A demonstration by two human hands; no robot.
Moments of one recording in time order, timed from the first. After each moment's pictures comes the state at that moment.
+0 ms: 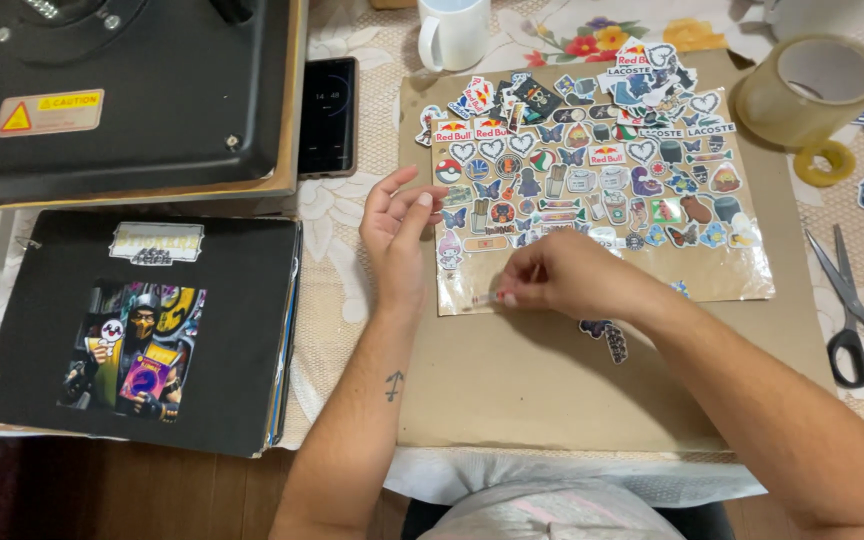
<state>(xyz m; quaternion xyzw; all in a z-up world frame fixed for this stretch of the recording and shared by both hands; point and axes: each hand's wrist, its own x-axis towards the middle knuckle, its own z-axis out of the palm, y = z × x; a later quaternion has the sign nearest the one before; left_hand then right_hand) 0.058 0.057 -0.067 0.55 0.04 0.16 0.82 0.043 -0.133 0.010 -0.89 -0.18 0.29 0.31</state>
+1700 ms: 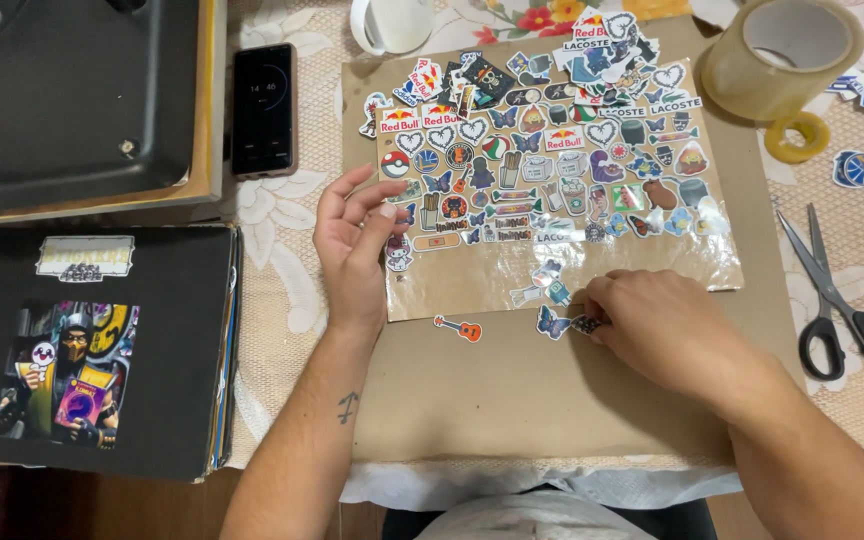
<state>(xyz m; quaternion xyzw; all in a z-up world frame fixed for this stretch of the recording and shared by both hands) 0.046 0.046 -0.056 0.60 0.02 0.12 0.79 -0.002 -0.232 -0.010 -0.95 -0.14 0.27 0.00</state>
